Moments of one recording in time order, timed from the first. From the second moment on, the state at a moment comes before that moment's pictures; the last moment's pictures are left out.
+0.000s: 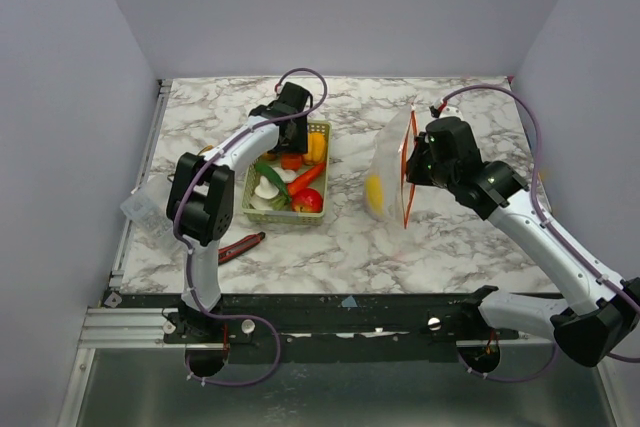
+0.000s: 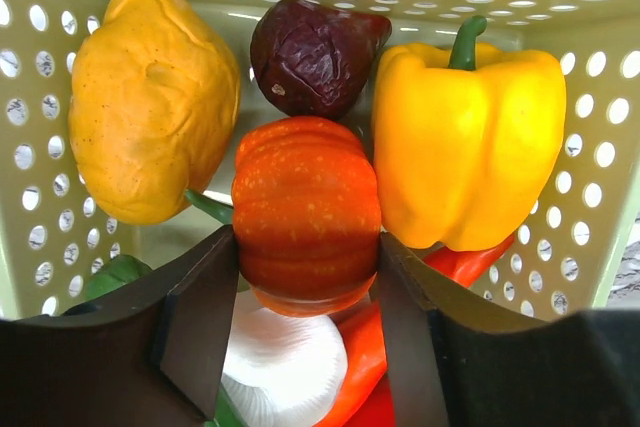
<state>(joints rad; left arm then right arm) -0.43 2.00 1.63 -0.65 -0.19 -0.40 0.58 1.15 1.17 -0.68 0.24 0.52</state>
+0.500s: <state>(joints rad) -0.43 1.78 1.49 -0.62 -0.12 -0.43 0.58 1.17 1.17 -0.68 0.21 0.52</state>
